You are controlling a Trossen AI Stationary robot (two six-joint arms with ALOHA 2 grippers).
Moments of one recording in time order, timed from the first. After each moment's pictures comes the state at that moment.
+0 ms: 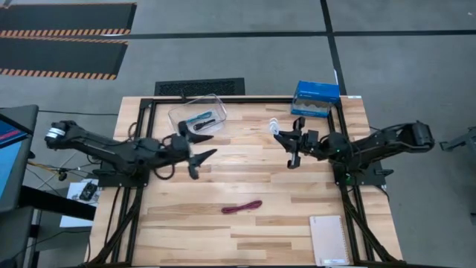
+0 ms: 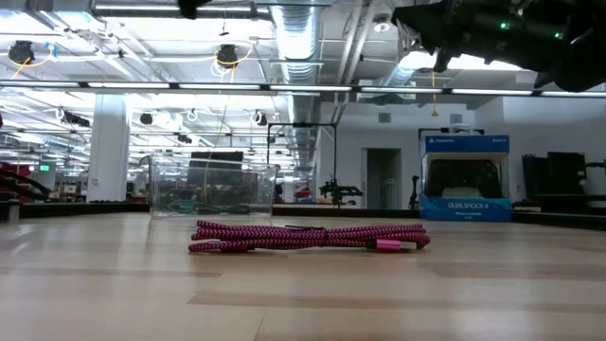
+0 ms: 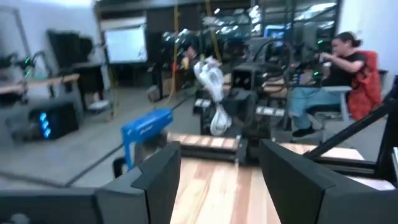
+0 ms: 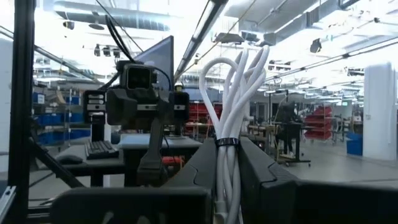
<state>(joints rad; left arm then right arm) -0.21 1.01 0.66 0.43 -0.49 0.06 -0.05 1.18 0.27 1.34 0.14 -0.07</state>
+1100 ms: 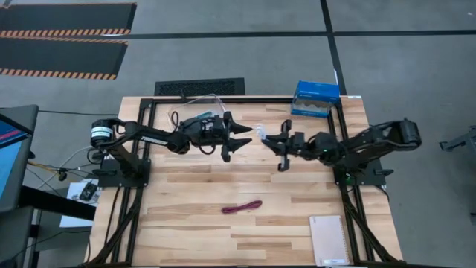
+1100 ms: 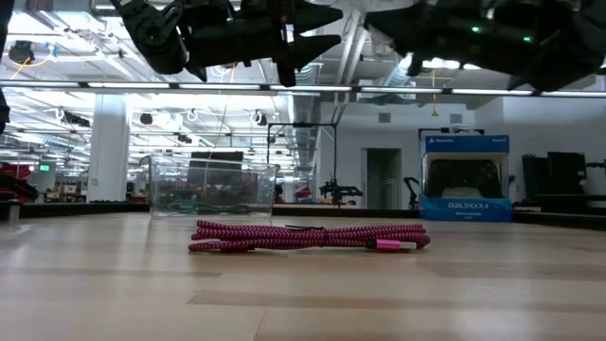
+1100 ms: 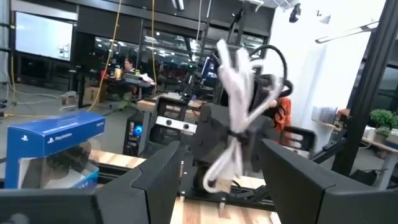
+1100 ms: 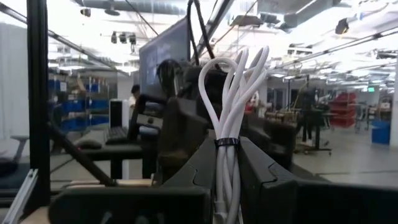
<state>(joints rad) 0.18 1.64 0.80 1.05 0.18 -0.23 -0.05 1.36 0.38 1.34 0.07 -0.04</state>
